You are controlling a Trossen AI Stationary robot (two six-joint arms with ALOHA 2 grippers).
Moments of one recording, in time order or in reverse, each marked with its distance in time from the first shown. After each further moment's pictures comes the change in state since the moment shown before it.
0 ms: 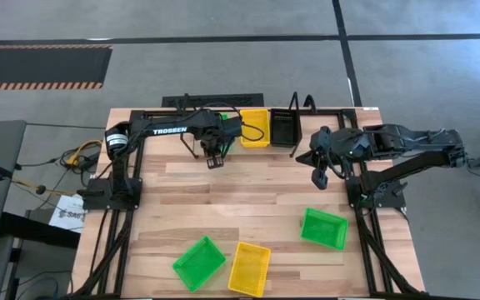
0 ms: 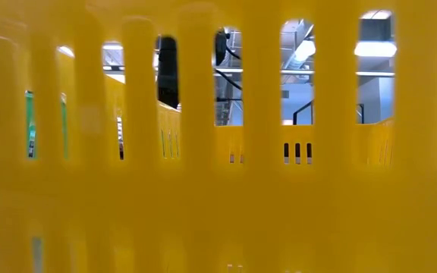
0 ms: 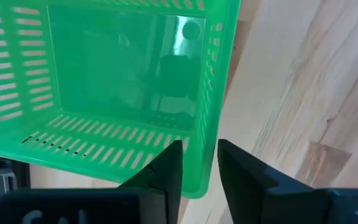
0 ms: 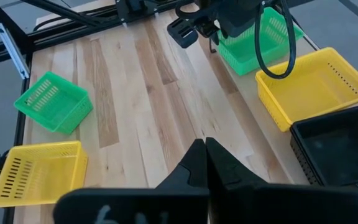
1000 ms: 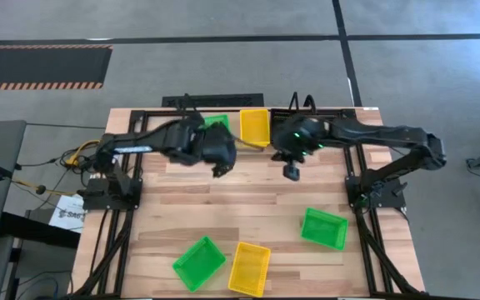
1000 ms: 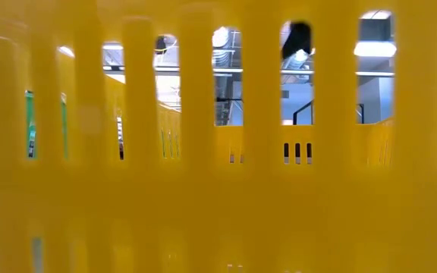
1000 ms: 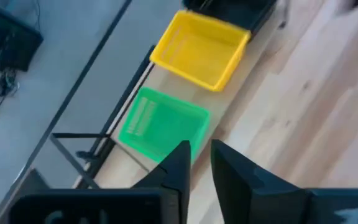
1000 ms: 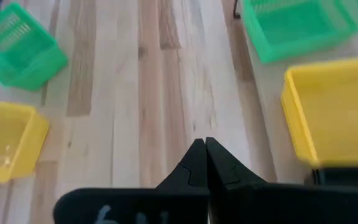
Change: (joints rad) left arm -0.420 -0.093 0.554 -0.349 -0.468 -0.567; right arm -0.306 0.324 0.001 0.146 -0.359 -0.390
